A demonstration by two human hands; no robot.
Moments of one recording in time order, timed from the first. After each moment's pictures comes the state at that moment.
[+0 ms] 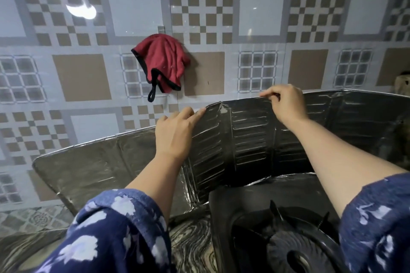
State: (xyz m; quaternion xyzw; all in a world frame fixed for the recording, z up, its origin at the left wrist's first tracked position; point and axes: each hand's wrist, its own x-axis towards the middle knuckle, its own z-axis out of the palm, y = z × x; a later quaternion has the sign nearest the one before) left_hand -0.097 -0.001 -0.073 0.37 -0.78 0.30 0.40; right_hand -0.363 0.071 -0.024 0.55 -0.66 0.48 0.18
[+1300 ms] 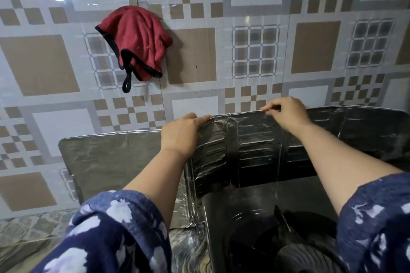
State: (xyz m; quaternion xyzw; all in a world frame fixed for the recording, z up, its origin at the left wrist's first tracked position) left_hand -0.149 -0.037 -0.096 0.43 -0.86 0.13 0.25; right_hand -0.405 0.037 -0.083 0.53 -0.73 0.43 0.05
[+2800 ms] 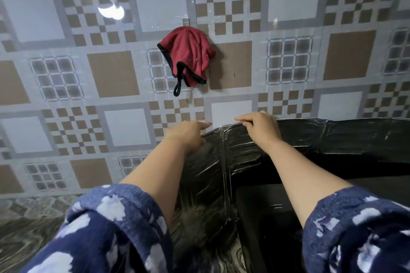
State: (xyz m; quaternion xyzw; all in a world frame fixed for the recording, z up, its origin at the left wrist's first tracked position) left_hand -0.064 0.003 -0.053 0.51 -0.85 -0.02 0.12; right_hand -0.270 0.013 -0.094 0.59 -0.69 0.42 0.05
